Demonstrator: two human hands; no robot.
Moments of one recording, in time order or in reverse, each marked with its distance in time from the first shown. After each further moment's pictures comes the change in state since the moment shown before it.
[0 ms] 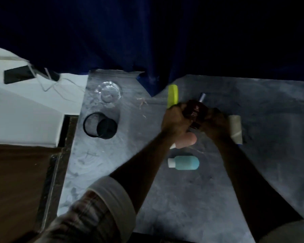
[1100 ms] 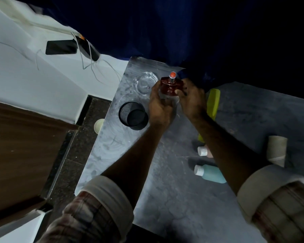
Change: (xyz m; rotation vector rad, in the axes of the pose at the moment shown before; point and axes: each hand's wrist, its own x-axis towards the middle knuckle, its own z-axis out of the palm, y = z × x) left_hand 0.010 -0.078 -0.118 -0.648 0.499 0.187; right_hand 0.012 -0.170 0.119 -0.144 -0.018 -0.502
